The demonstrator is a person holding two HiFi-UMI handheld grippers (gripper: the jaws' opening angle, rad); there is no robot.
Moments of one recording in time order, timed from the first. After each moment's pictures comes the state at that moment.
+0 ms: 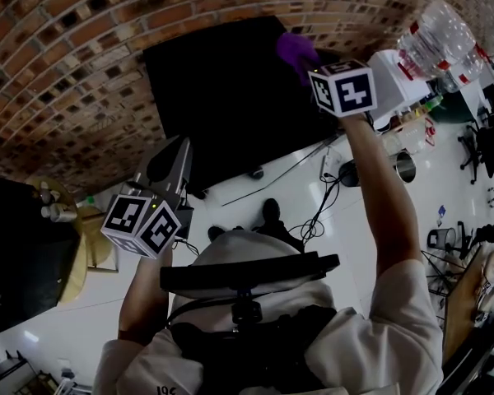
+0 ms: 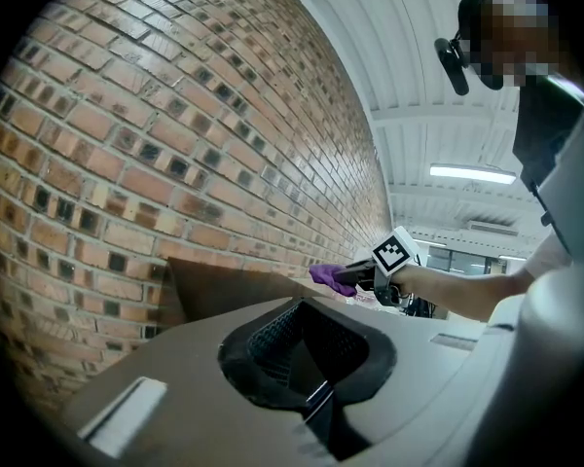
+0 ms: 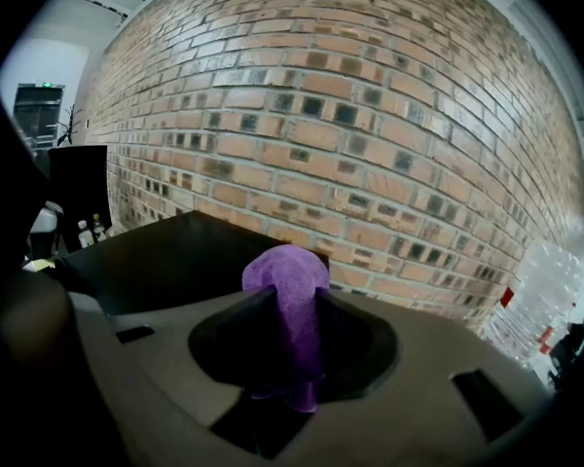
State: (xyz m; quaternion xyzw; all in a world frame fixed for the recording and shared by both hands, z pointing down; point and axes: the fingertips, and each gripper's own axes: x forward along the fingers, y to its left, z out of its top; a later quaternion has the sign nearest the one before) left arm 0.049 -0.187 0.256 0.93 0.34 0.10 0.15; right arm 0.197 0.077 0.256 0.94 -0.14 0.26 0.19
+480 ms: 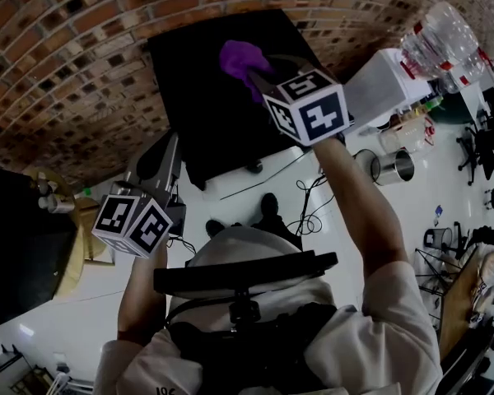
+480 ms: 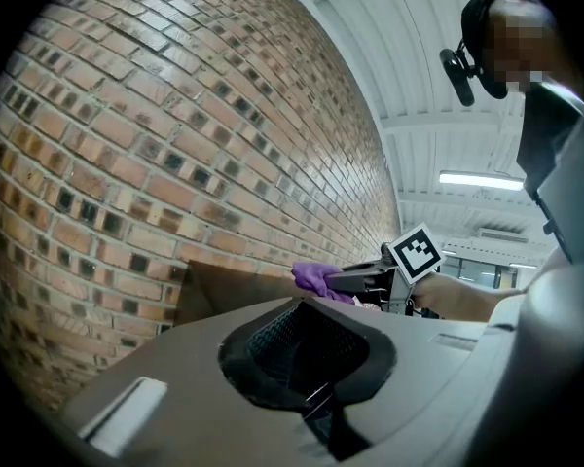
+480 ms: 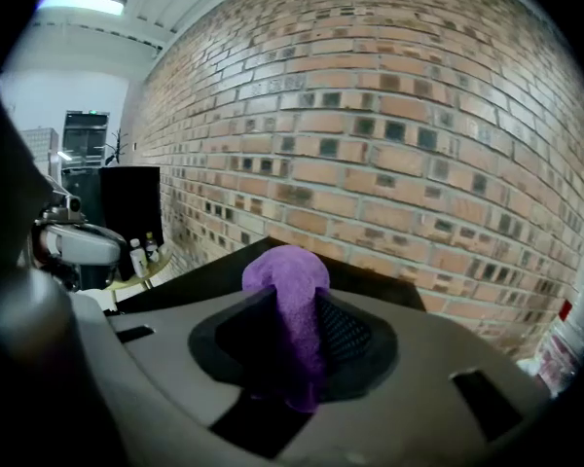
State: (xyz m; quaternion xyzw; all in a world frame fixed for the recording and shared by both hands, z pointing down) left arm 0.041 -0.218 0.256 0.93 0.31 0.09 0.17; right arm 0.151 -0.065 0.250 0.92 -0.27 0.21 0.17
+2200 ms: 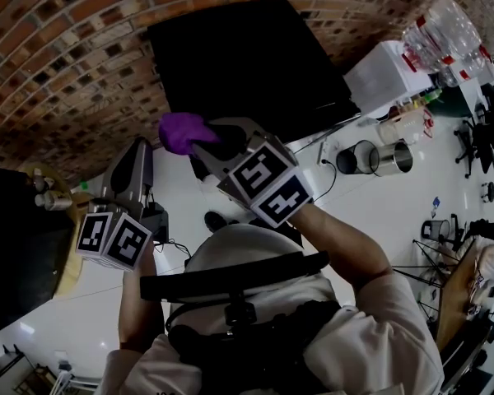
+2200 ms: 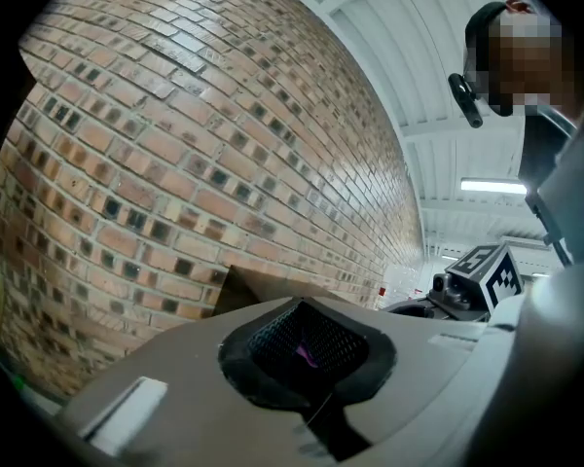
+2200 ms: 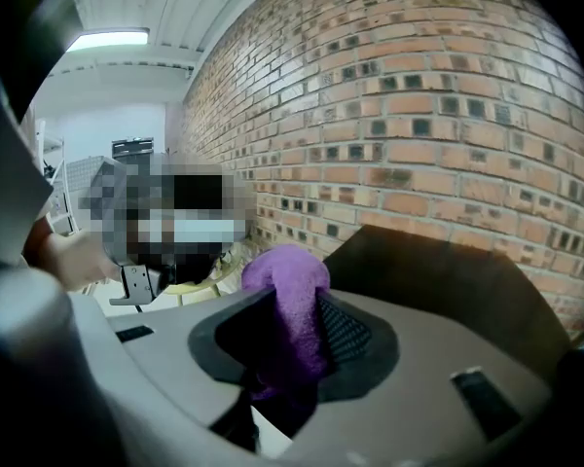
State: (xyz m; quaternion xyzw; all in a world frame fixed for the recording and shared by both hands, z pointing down) left arm 0.031 -0.284 0.265 0.95 0.24 0.09 0.19; right arm 0.028 -0.198 0.294 0.87 -0.42 0.23 0.13
